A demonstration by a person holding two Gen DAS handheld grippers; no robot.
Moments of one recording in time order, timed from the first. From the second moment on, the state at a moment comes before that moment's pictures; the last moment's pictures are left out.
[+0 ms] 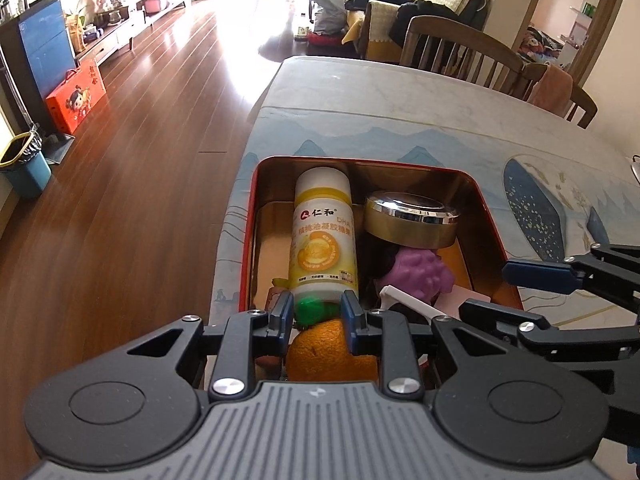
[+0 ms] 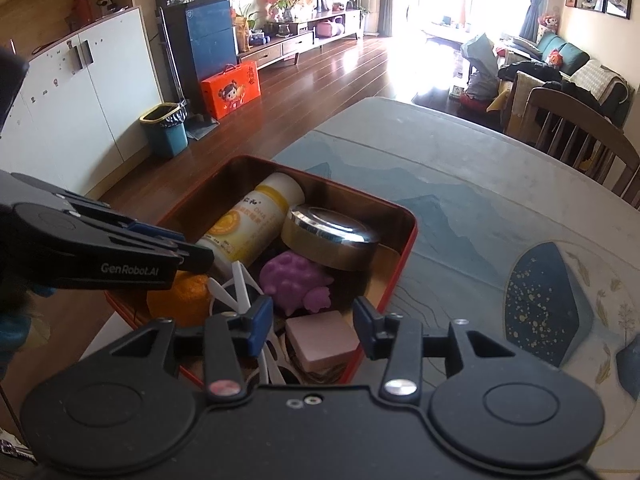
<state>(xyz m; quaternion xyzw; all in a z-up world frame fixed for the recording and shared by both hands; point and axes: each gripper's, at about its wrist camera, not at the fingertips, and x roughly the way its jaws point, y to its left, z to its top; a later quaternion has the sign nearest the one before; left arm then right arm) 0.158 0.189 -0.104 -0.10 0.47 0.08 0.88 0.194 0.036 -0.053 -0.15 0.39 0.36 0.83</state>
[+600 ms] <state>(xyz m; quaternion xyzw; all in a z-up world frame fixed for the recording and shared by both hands) 0.127 0.173 -0.070 -0.09 0.43 0.06 0.90 0.162 0.014 -0.015 -0.12 0.35 0.37 0.85</state>
